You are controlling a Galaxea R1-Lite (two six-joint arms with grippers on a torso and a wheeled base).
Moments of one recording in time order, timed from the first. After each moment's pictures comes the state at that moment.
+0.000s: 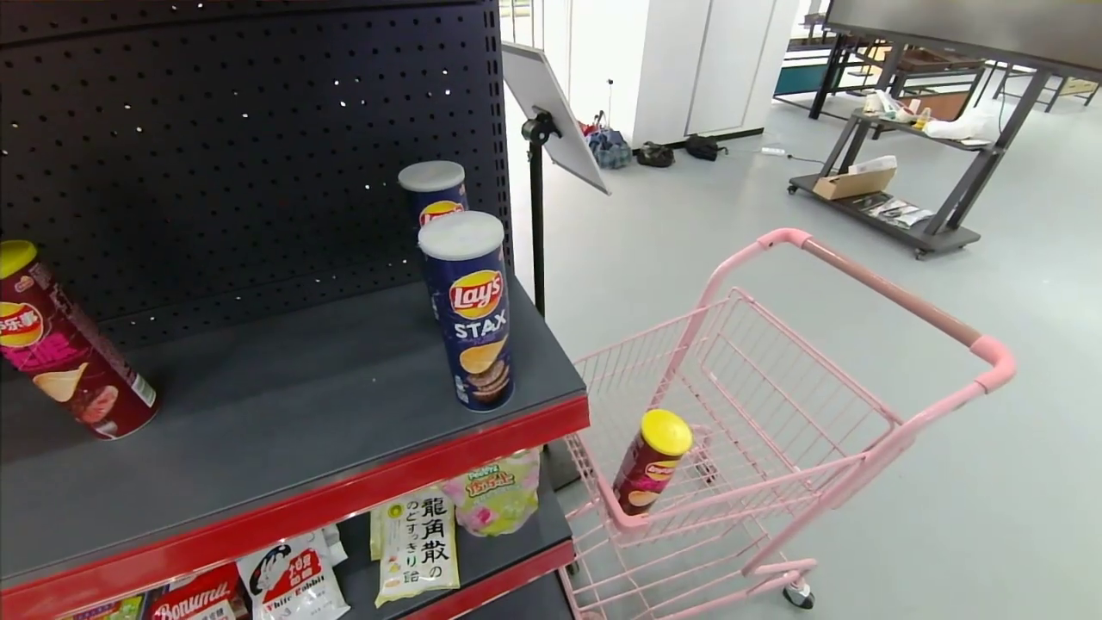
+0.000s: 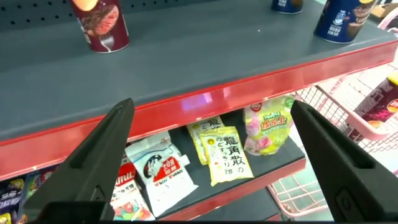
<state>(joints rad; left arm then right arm) 0.00 0.00 0.00 0.00 0.01 -0.01 0.00 0.00 0.00 0.00 0.01 0.00</state>
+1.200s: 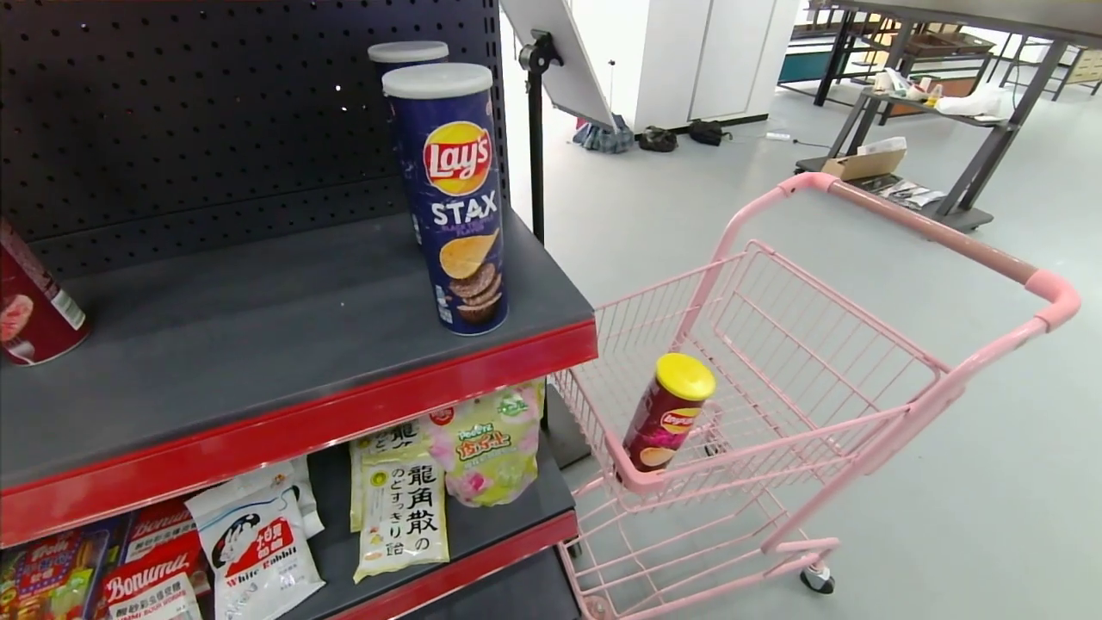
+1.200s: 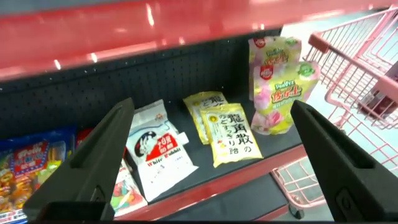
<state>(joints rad) 0.00 0.00 0.00 0.00 0.01 -0.01 0.00 0.00 0.00 0.00 0.01 0.00</state>
